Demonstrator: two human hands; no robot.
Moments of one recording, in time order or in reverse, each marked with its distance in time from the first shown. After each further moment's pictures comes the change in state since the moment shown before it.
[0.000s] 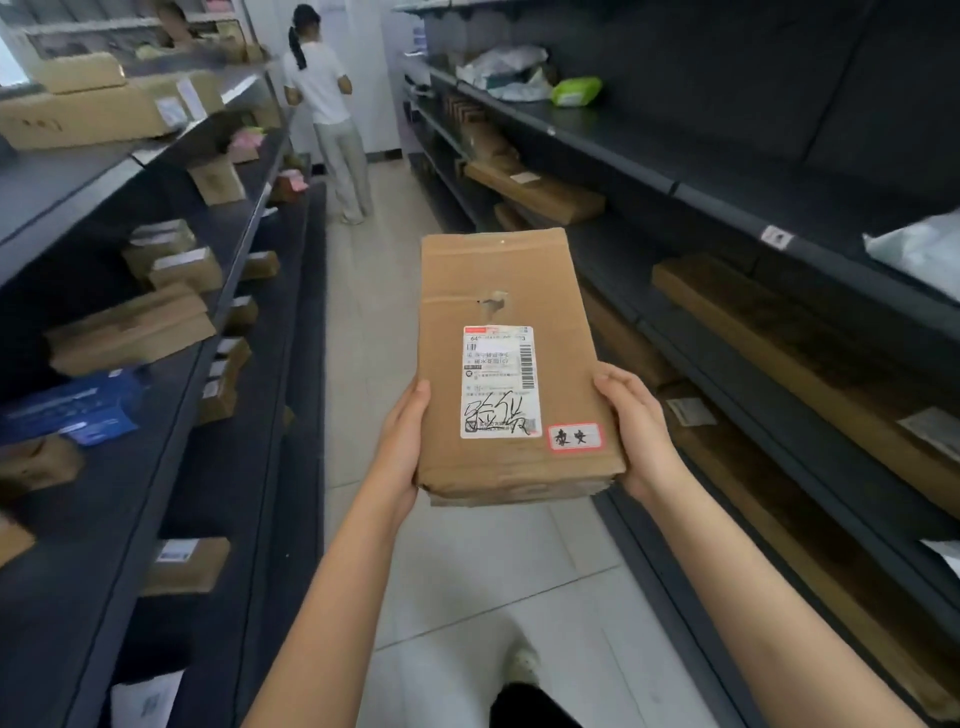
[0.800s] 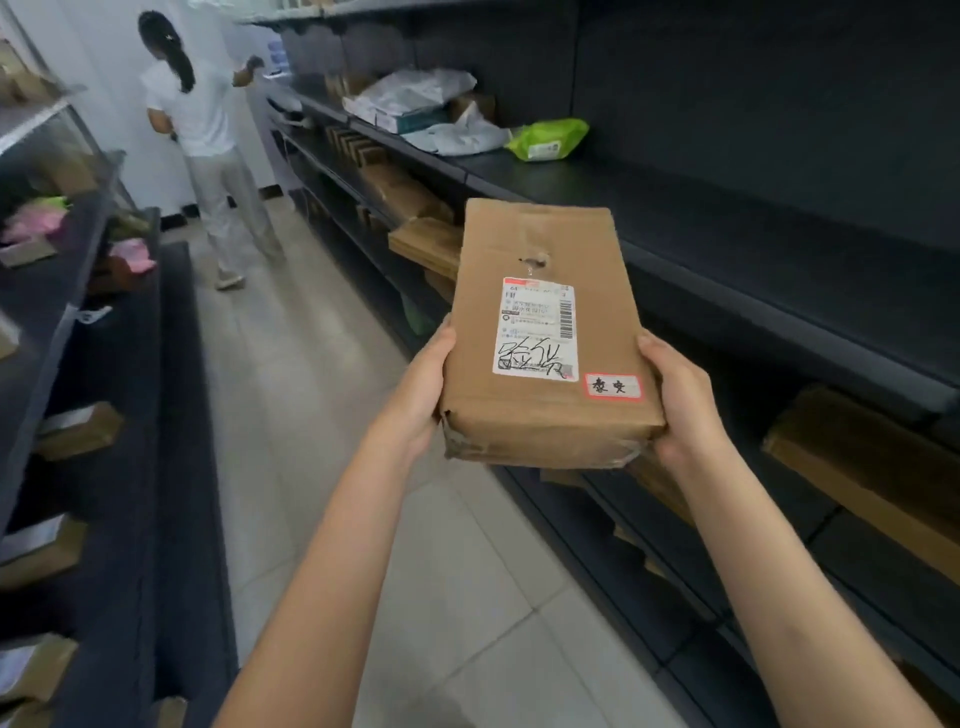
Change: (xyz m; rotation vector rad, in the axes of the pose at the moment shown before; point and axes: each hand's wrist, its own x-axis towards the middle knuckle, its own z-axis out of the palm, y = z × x) left_hand 0.727 0.203 0.098 0.098 -0.451 0.025; right_hand 0.636 -0.116 0.183 0.179 0.344 -0.084
